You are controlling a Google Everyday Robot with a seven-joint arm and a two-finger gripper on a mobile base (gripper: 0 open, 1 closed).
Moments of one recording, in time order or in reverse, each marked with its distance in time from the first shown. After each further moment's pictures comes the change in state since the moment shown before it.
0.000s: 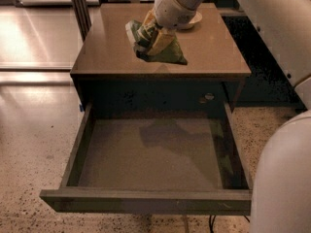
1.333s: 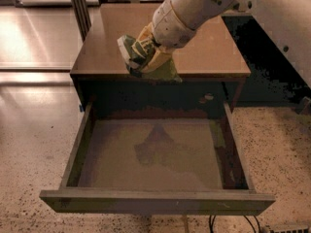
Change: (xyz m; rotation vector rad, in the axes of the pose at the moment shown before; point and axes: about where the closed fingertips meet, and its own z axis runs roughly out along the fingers) arm -0.041 0.052 0.007 -0.001 -0.137 -0.044
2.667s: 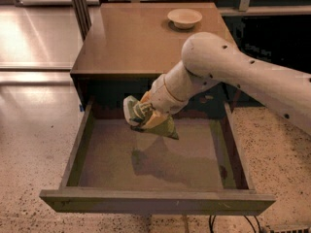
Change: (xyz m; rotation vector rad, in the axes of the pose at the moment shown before) arm 0.043 0.113 0.107 -0.033 0.065 0.215
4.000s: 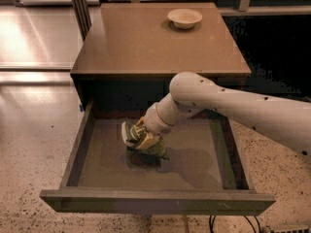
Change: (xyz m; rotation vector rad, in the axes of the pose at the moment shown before) arm 0.044 0.027 0.101 -0.085 -0.044 0.096
